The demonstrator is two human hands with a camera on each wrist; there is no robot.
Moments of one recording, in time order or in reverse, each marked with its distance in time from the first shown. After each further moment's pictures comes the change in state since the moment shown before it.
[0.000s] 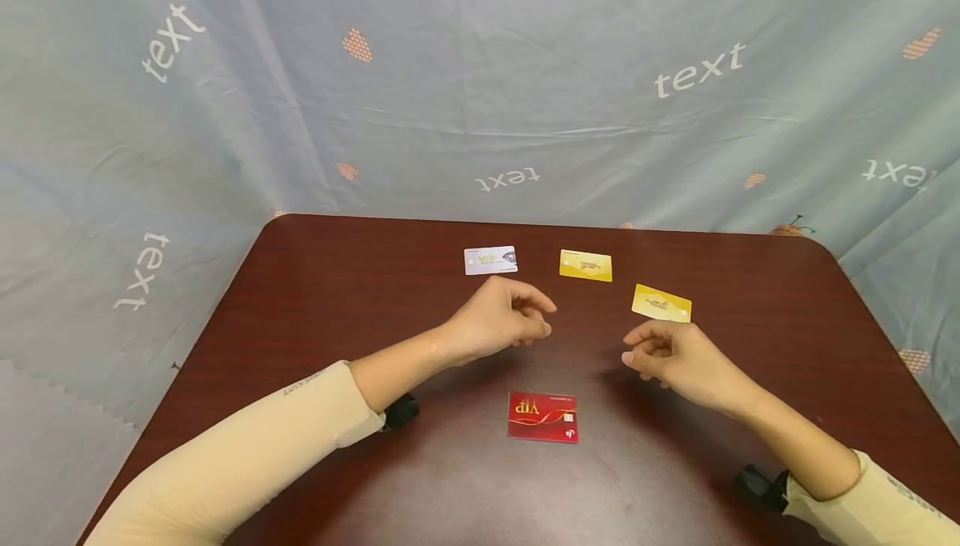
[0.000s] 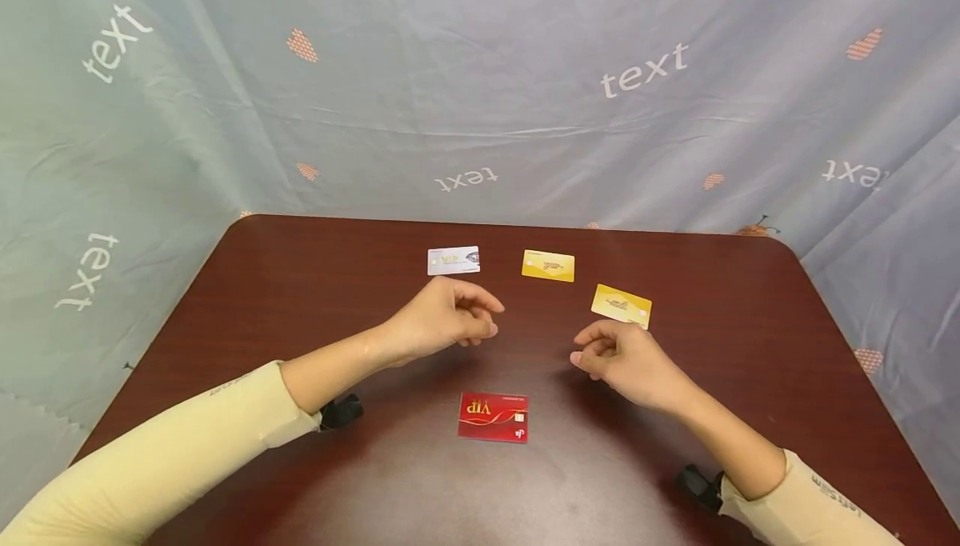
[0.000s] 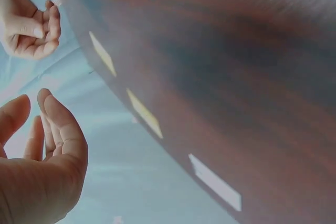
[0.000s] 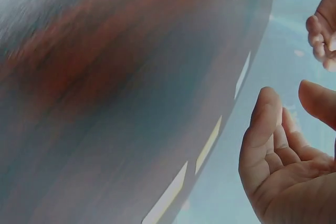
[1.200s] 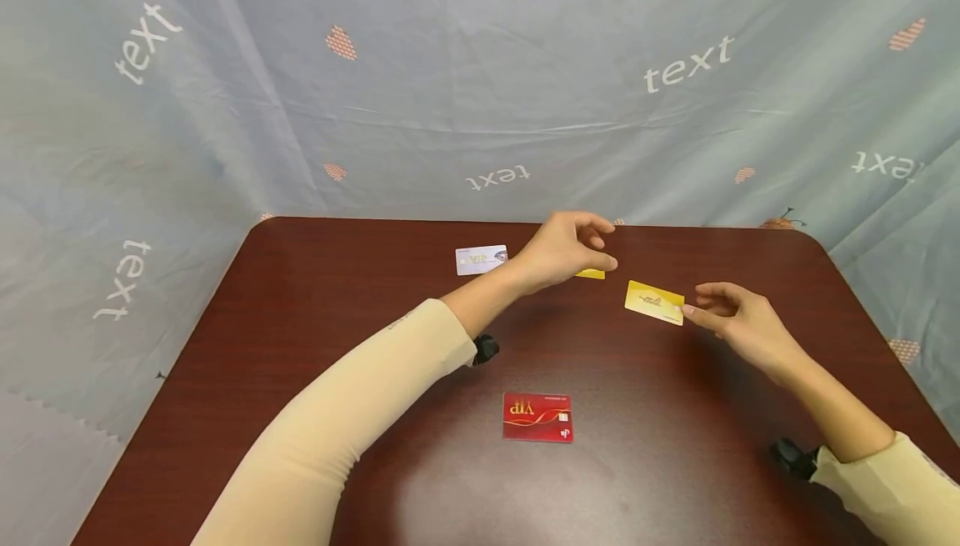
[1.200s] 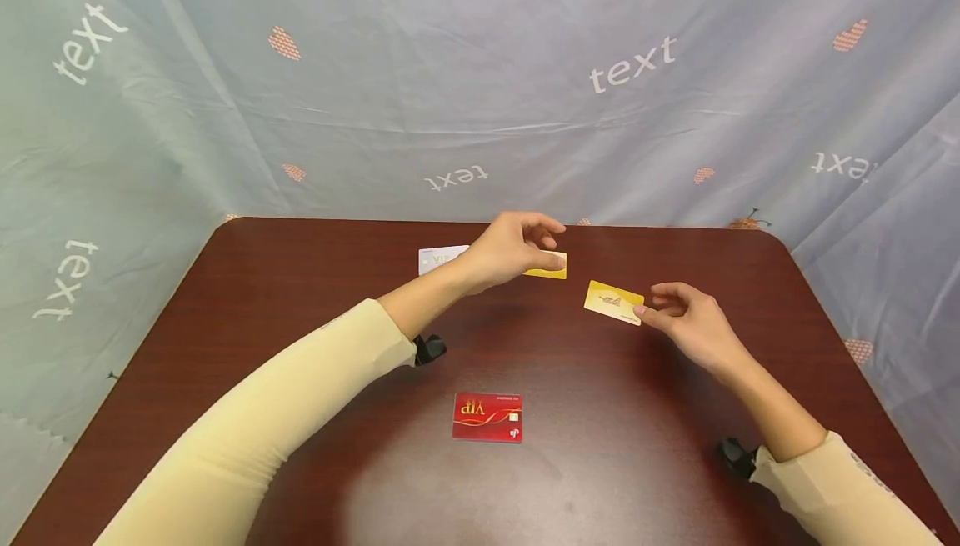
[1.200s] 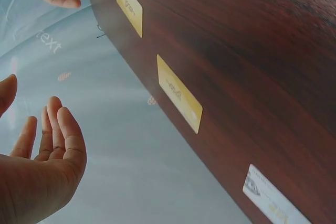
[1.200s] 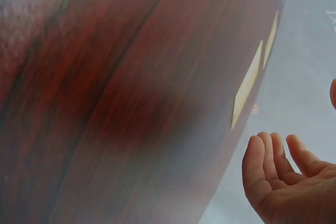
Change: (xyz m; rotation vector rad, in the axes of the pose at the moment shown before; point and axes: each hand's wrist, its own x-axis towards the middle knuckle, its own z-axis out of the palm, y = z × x) left_hand 0.105 0.042 0.023 0.076 0.020 0.122; right_hand 0.007 0.062 -0.071 -0.069 0.216 0.107
